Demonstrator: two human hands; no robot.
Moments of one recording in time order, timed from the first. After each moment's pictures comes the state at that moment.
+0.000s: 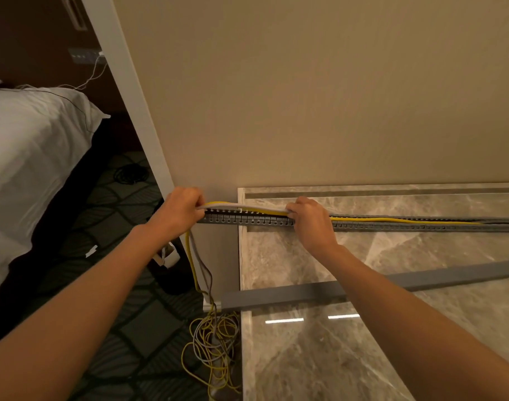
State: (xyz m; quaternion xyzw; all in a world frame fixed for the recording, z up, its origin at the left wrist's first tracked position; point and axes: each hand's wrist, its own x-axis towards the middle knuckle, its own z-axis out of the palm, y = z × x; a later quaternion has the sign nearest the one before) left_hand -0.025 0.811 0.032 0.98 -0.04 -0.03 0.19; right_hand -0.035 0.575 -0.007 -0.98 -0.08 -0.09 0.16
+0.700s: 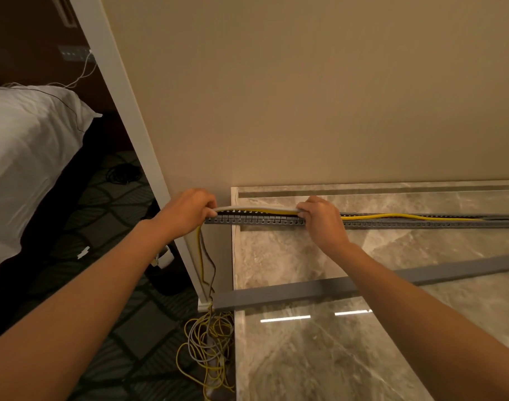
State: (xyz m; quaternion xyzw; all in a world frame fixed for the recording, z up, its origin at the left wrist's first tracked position) left_hand -0.018 0.795 0.026 0.98 -0.13 -0.07 0.17; right_hand -0.034 0.544 -0.005 -0.98 -0.05 -0.06 0.17
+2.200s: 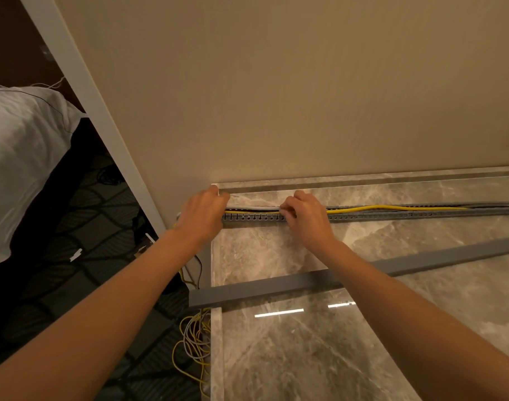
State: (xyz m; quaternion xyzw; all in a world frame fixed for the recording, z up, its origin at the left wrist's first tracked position) left_hand -0.039 0.726 0.025 0.99 -0.15 0.00 0.01; right_hand -0.043 0.531 -0.011 -0.97 -0.07 -0.13 0.21
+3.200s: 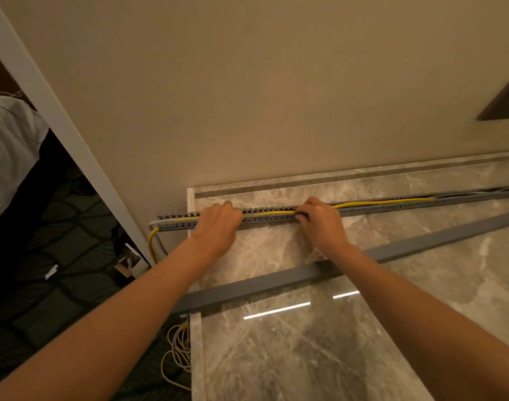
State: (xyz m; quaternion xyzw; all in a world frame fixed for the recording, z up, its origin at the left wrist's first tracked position) left_hand -0.050 0.669 0.021 0.97 -0.21 -0.02 -0.09; right_hand -0.062 0.474 -0.007 -0.99 0.01 -0.08 0.15
